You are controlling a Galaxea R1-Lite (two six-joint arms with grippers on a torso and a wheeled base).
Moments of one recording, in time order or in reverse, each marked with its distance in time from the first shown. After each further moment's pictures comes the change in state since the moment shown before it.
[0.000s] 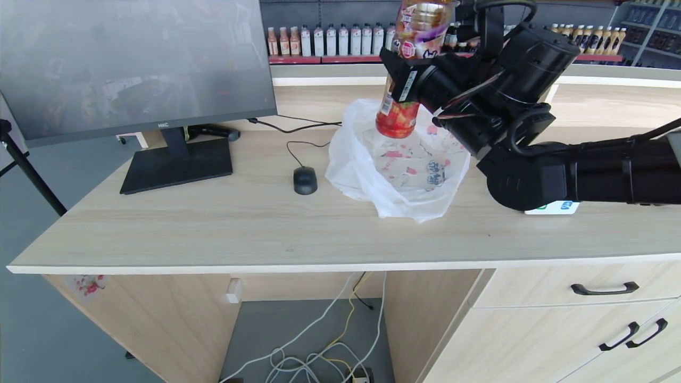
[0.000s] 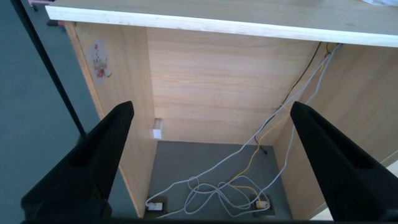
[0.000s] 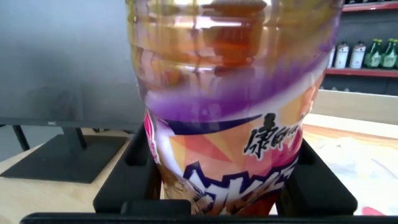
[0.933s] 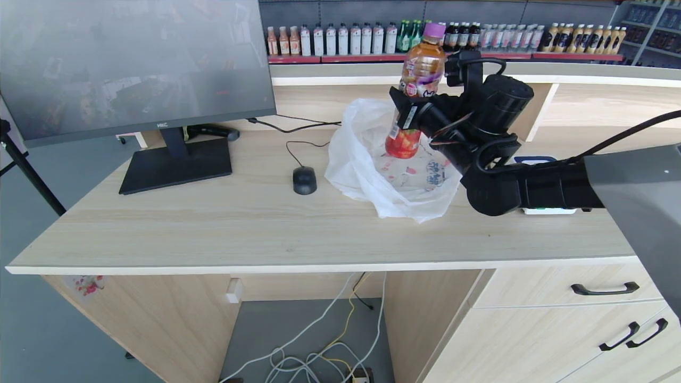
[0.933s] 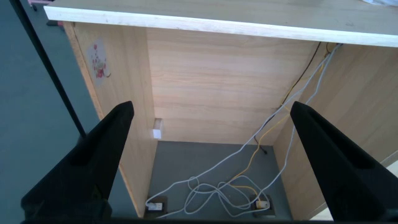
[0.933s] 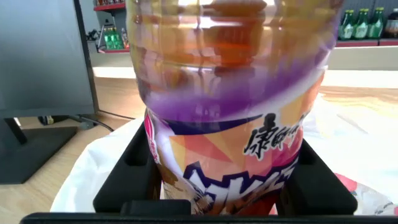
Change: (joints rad) left arm 0.000 0.000 0.000 0.000 0.000 0.000; right arm -0.098 0.171 -0.077 -0.021 0.024 0.066
